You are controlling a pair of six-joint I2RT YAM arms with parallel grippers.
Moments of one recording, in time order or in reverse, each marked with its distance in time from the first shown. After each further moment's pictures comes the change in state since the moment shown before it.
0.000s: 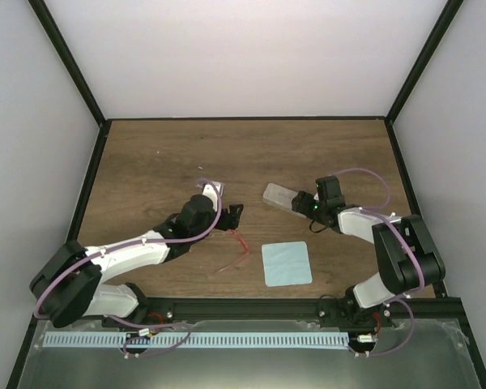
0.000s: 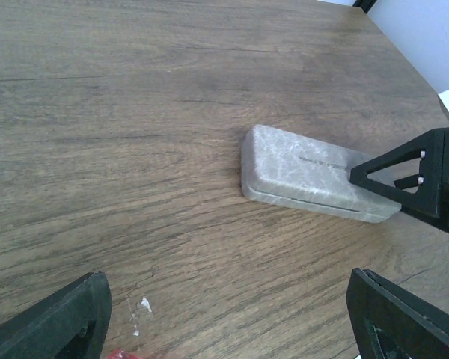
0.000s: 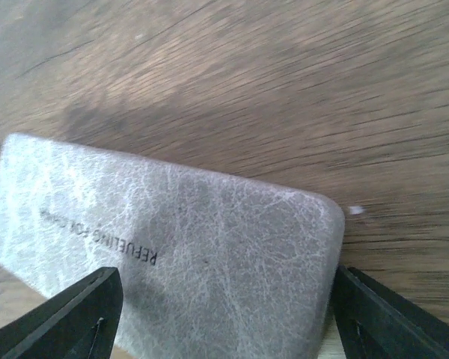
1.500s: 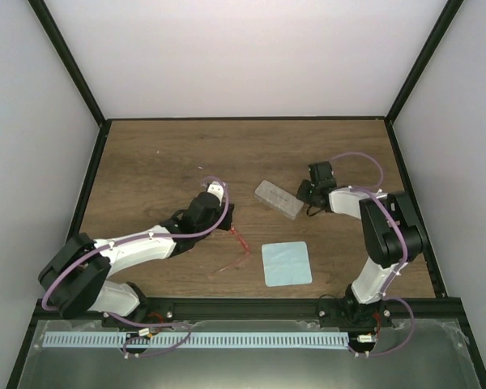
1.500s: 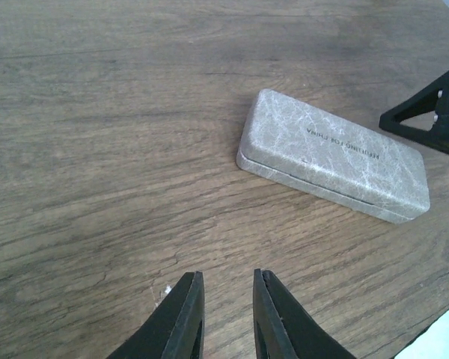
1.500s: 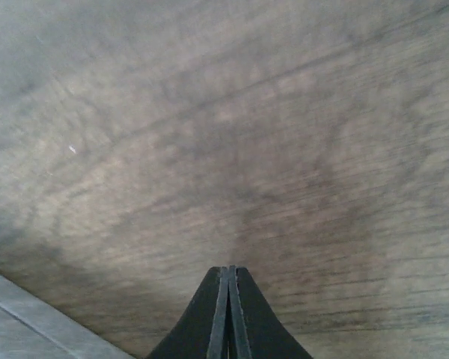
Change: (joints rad) left arm -0.002 0.072 0.056 -0.077 -0.037 0.028; right arm -0.014 0.209 0.232 -0.057 0.131 -0.035
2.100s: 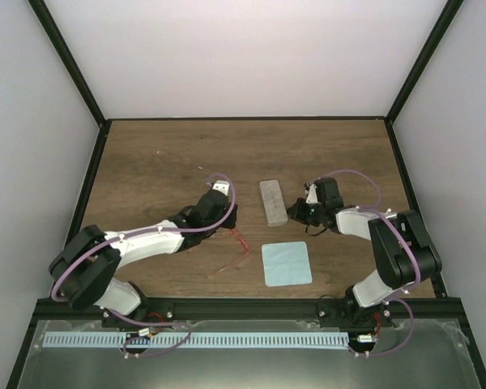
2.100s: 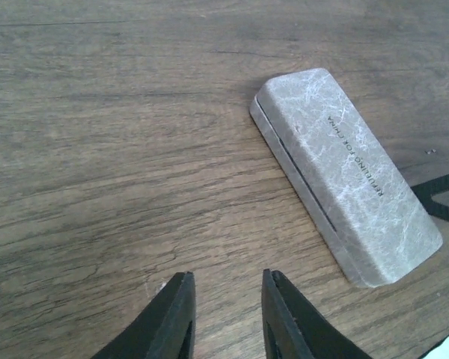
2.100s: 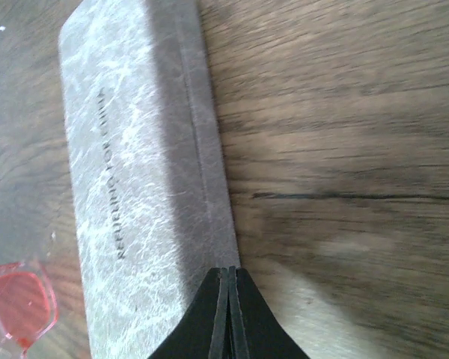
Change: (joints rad) left arm -0.005 0.067 0.059 -0.066 -0.016 -0.050; right arm 0.014 -0.156 -0.240 0.111 -0.452 -0.034
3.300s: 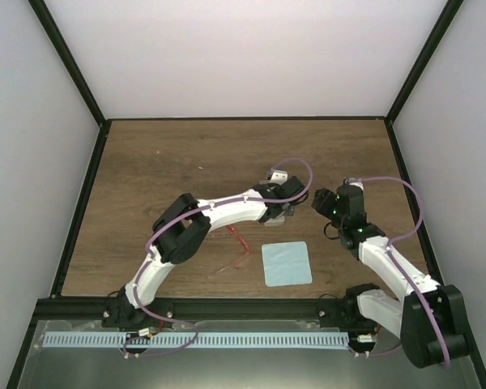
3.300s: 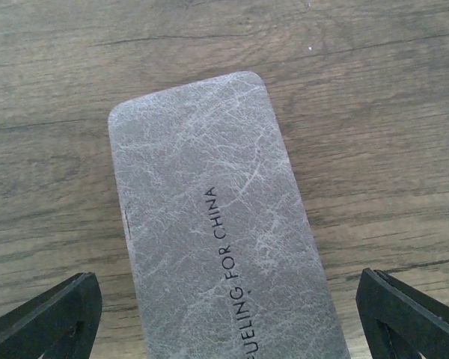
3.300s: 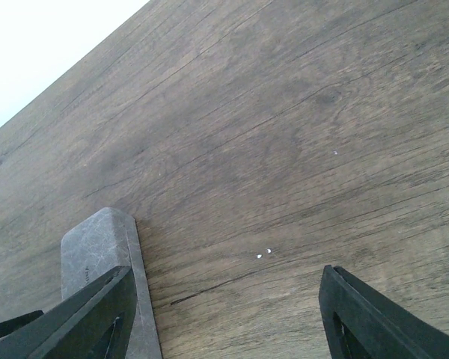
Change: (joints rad) left arm -0.183 0.779 1.028 -0.692 -0.324 -0.183; right arm -0.045 -0.513 -0.145 -0.080 0.493 0.111
